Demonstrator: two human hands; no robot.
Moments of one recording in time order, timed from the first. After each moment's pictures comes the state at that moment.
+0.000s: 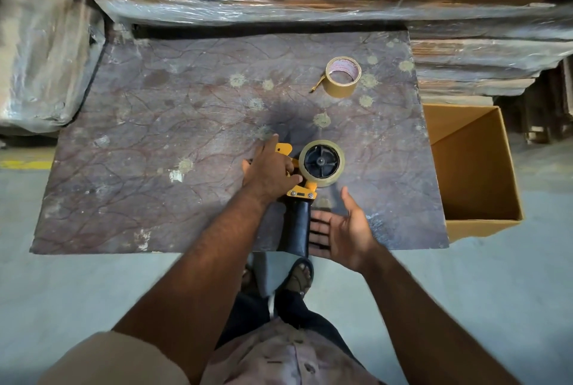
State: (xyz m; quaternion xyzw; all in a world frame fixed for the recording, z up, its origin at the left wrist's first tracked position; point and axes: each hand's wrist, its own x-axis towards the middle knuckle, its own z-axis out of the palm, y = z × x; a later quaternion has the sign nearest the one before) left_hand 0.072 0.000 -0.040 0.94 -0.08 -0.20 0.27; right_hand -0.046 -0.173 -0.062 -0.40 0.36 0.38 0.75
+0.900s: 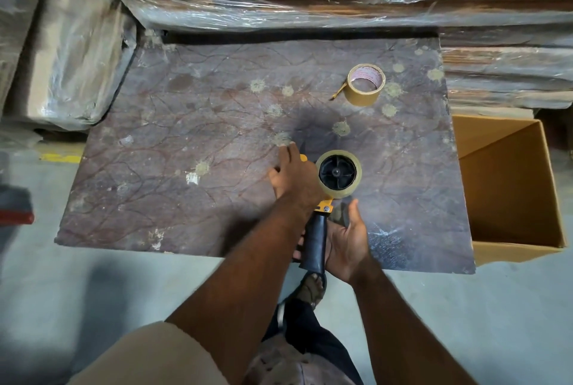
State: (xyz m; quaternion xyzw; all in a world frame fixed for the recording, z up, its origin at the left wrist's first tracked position) left_hand 0.068 -0.050 -0.031 0.97 0.00 -0.22 0.06; right_hand -0.041 -0.149 -0.096 -0.17 0.26 0.37 0.88
